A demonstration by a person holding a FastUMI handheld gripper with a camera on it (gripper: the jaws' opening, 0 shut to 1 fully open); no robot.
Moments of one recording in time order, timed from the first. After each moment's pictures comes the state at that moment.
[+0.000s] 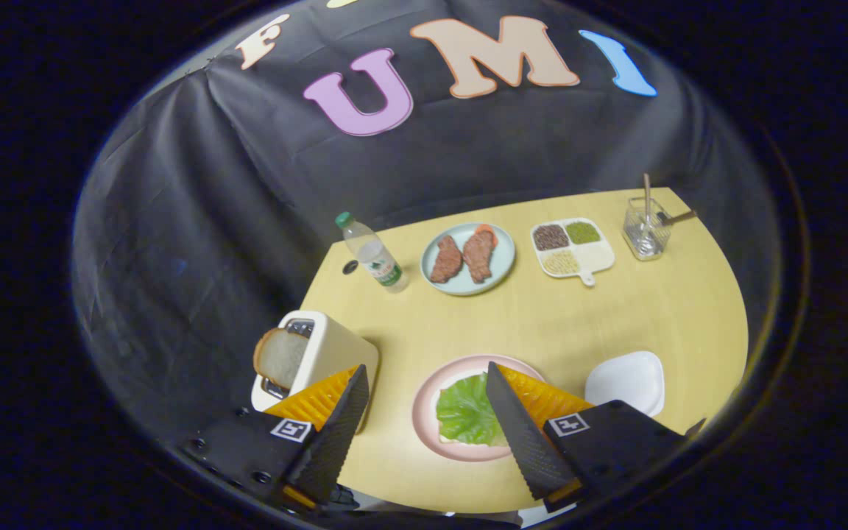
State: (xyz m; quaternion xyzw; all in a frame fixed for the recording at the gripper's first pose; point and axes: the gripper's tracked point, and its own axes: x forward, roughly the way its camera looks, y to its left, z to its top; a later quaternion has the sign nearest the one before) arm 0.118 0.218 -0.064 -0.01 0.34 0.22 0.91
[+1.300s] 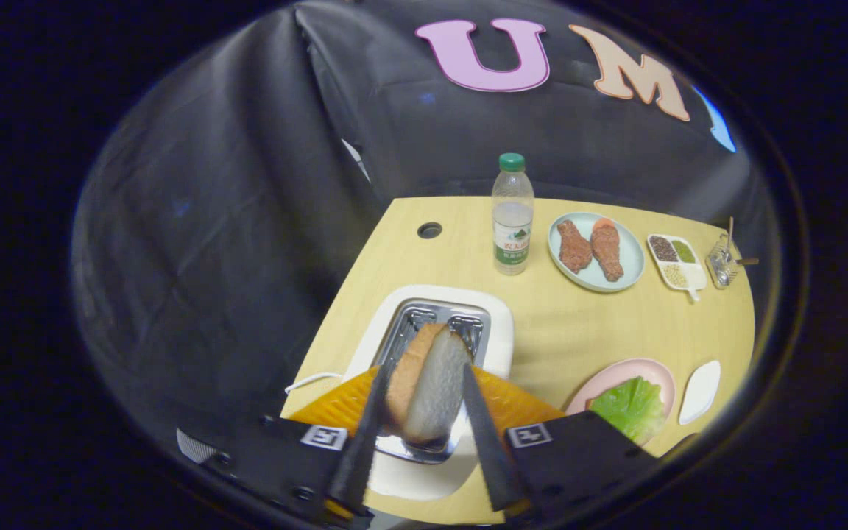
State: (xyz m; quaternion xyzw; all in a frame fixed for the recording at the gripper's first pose) arm 0.076 0.421 -0.182 -0.12 0.37 0.23 0.89
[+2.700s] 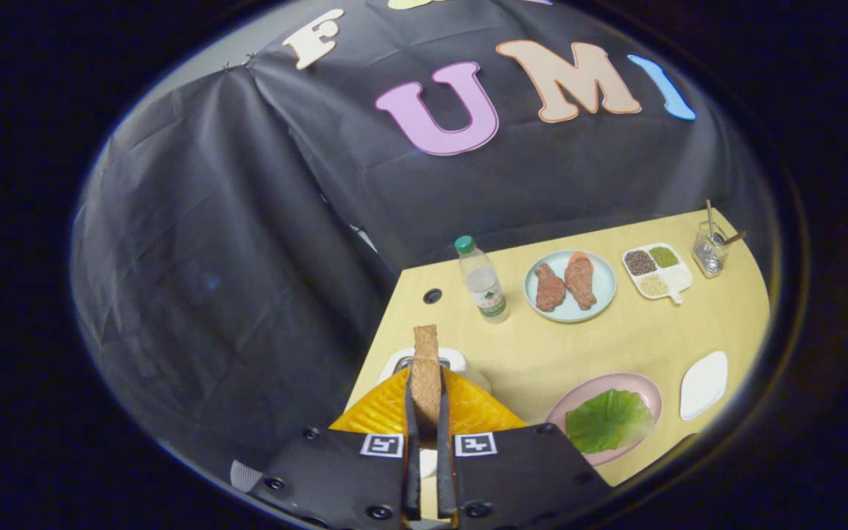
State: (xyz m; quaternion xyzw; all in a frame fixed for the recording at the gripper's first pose) arm 0.079 0.357 -0.048 0.04 0.30 0.27 0.92
